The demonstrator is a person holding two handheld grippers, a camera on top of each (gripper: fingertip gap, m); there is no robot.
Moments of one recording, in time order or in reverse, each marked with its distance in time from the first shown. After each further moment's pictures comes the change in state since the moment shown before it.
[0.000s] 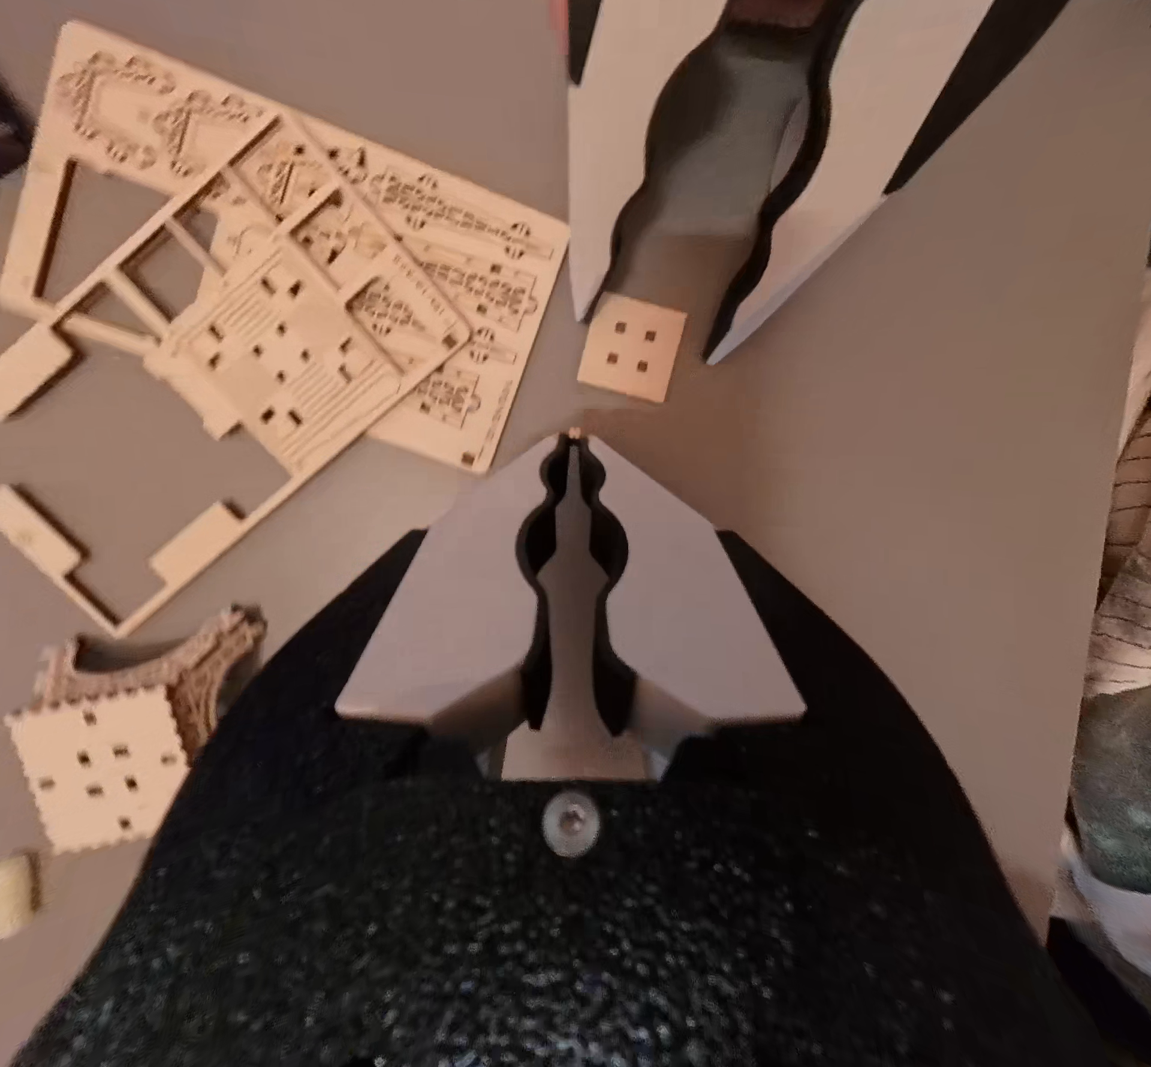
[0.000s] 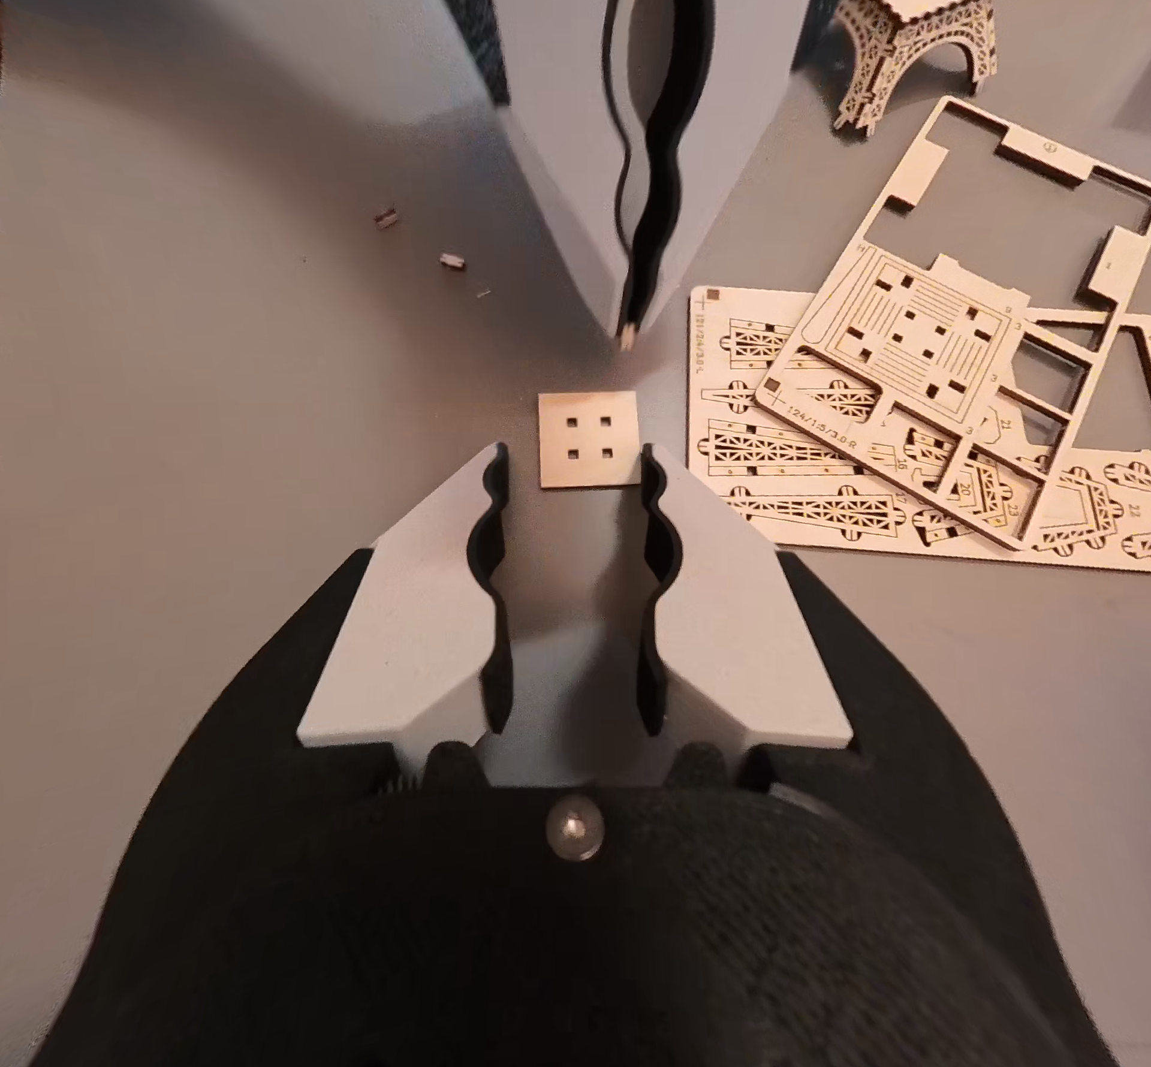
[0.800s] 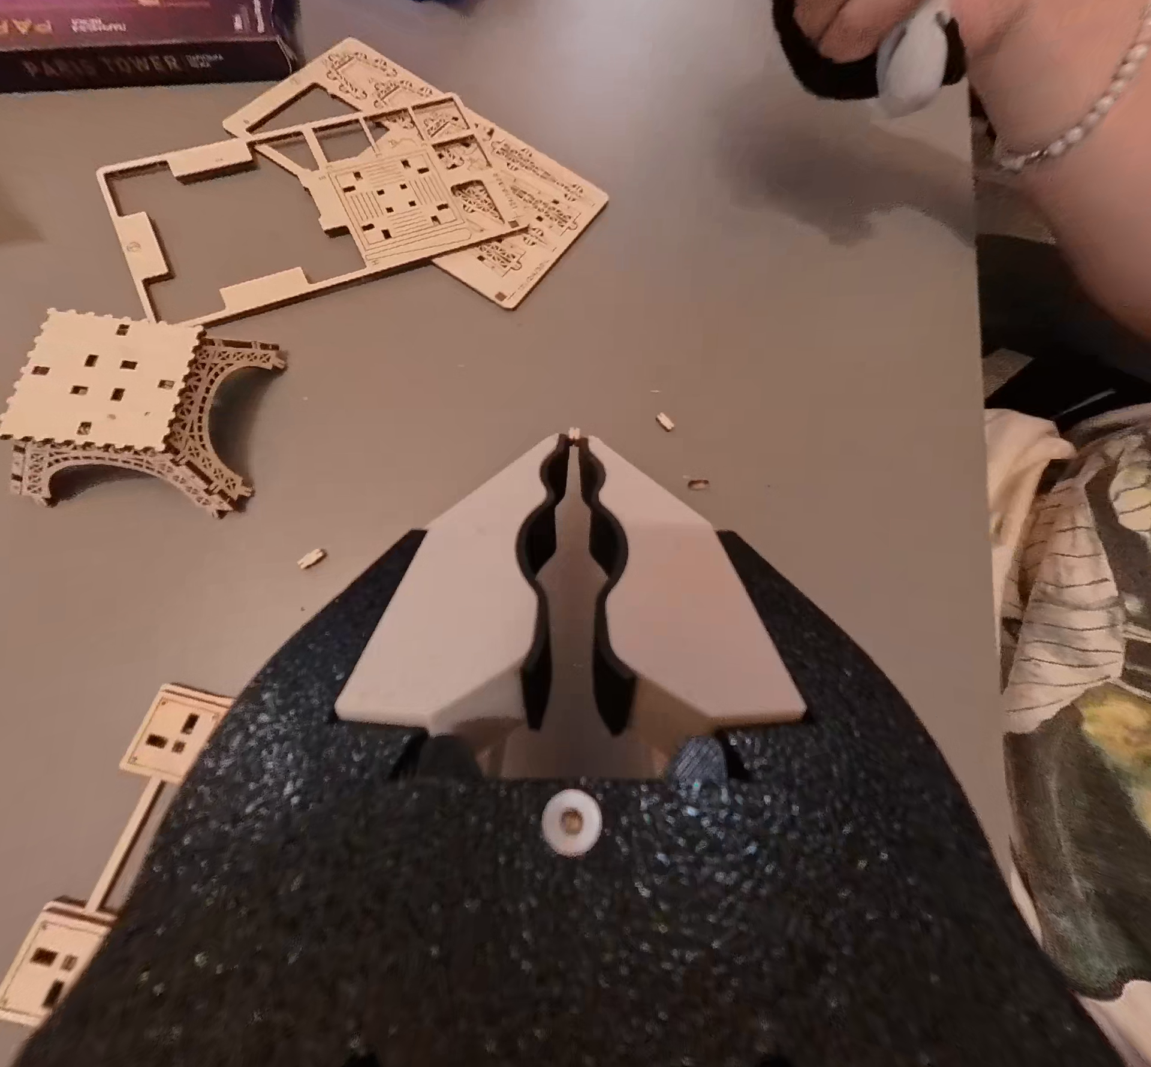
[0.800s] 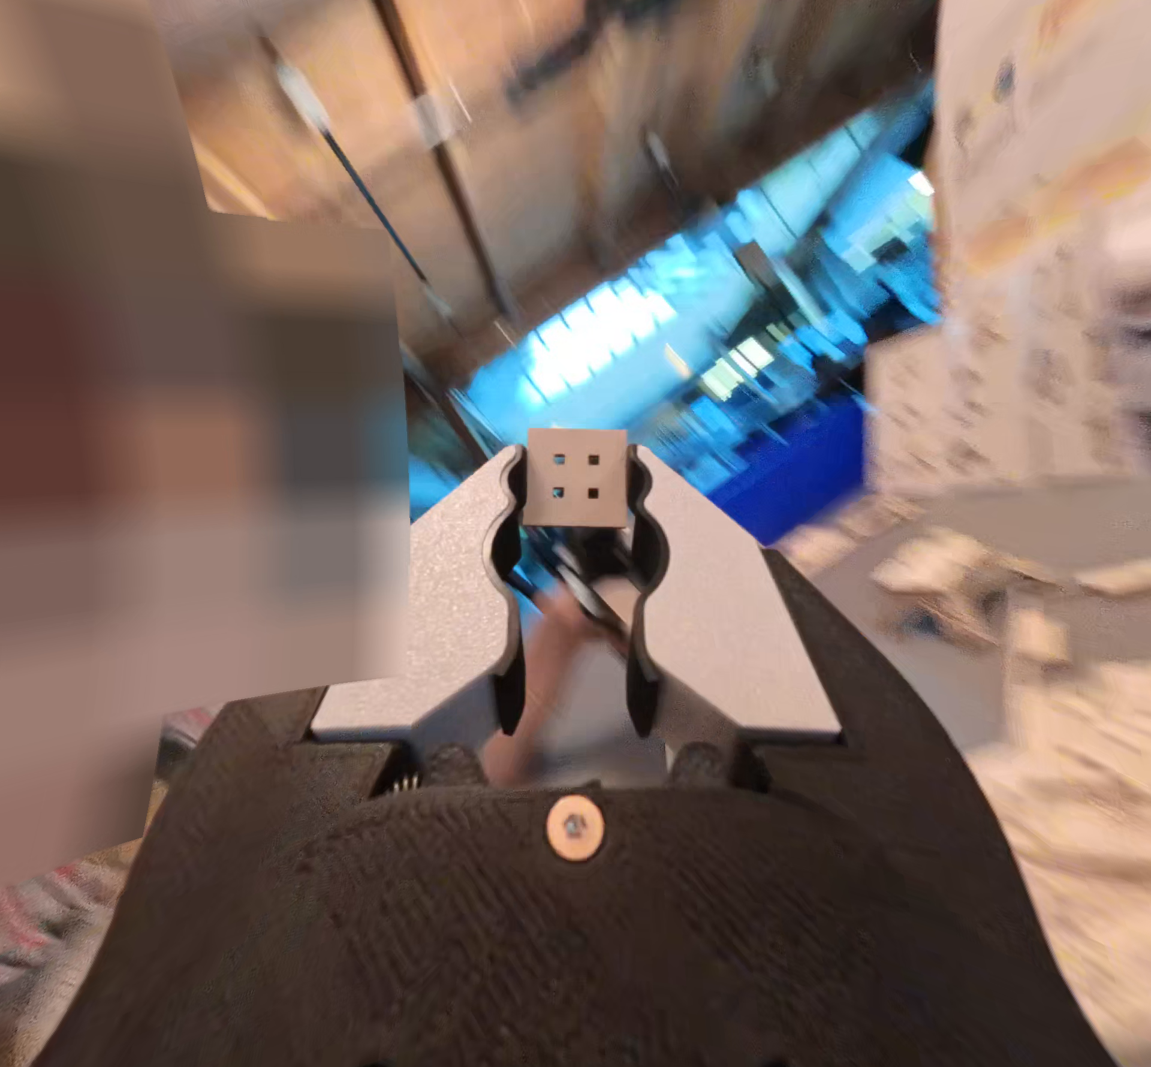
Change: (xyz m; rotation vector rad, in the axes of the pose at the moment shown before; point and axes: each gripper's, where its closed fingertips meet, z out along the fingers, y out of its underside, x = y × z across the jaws) left arm 0.007 0.063 -0.065 0.451 -0.064 -0.220; right arm 0.022 -0.140 -0.137 1.237 -0.316 0.623
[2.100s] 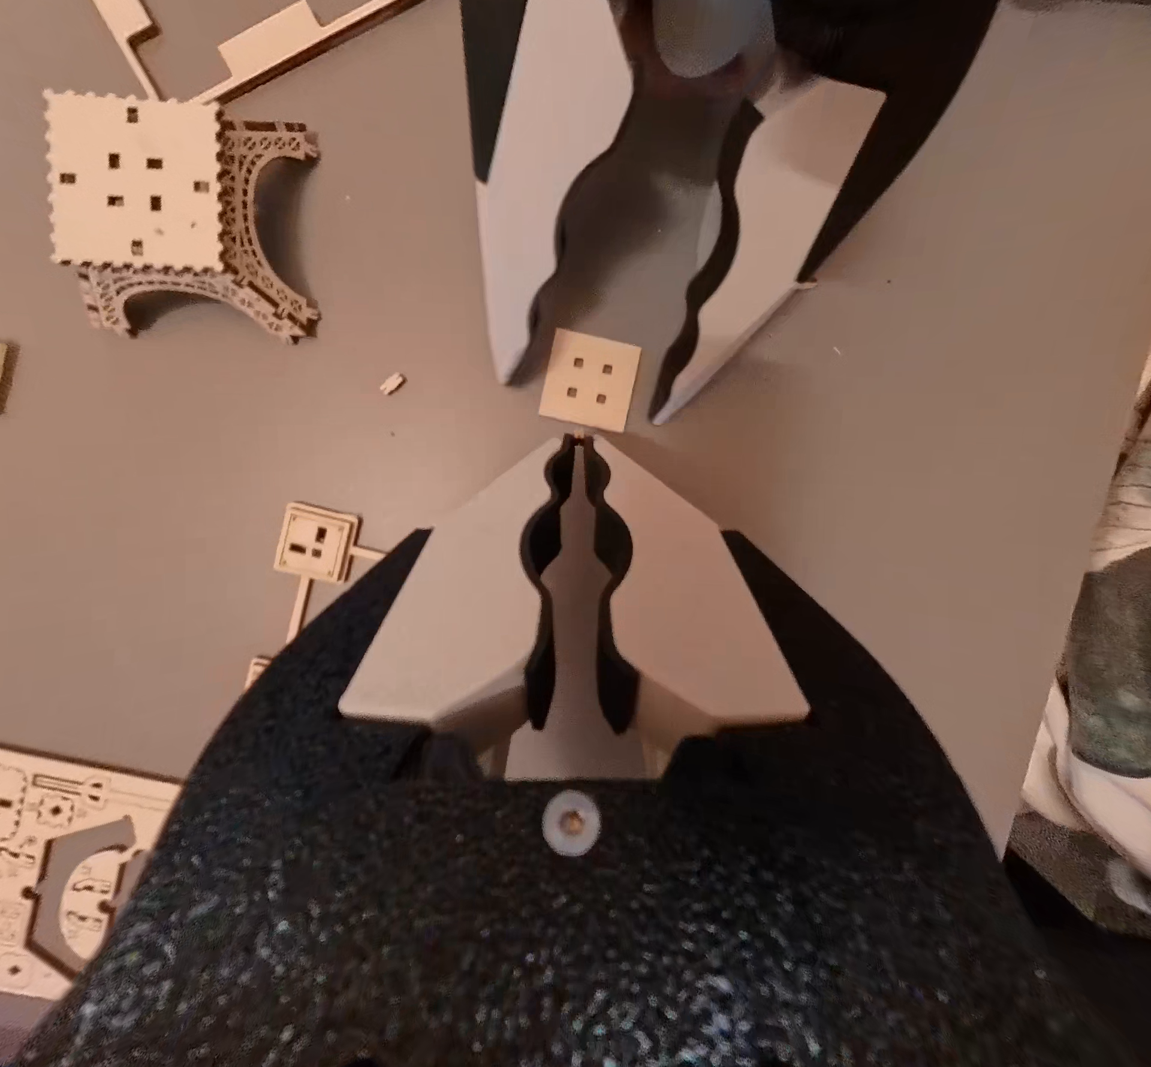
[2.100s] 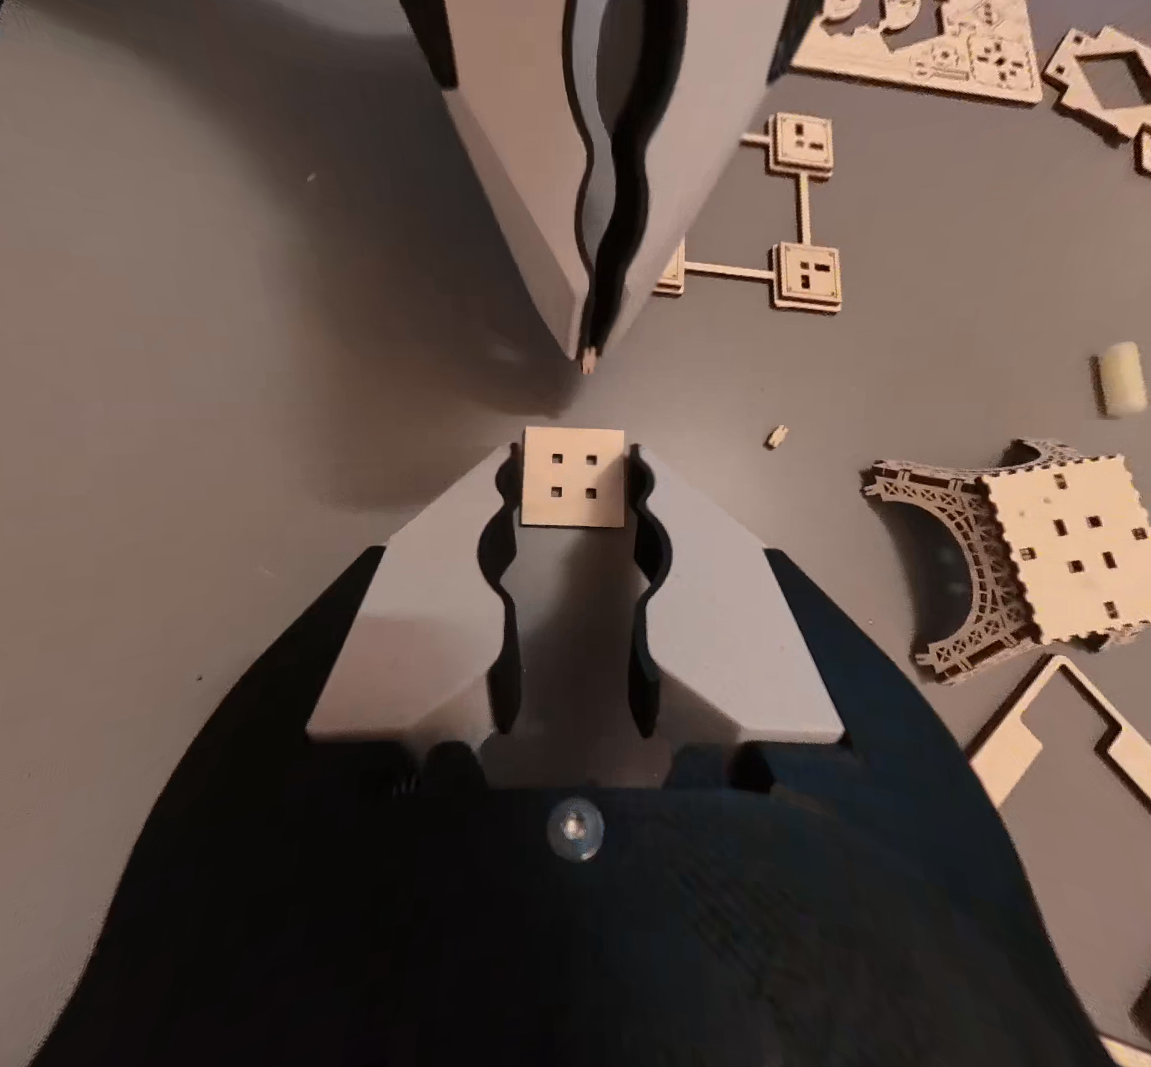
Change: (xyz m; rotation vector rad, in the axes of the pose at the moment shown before) left arm -0.031 0.049 -0.029 -0.391 -0.067 0.072; right arm 0.120 0.232 0.050 -1.369 0.038 -0.741
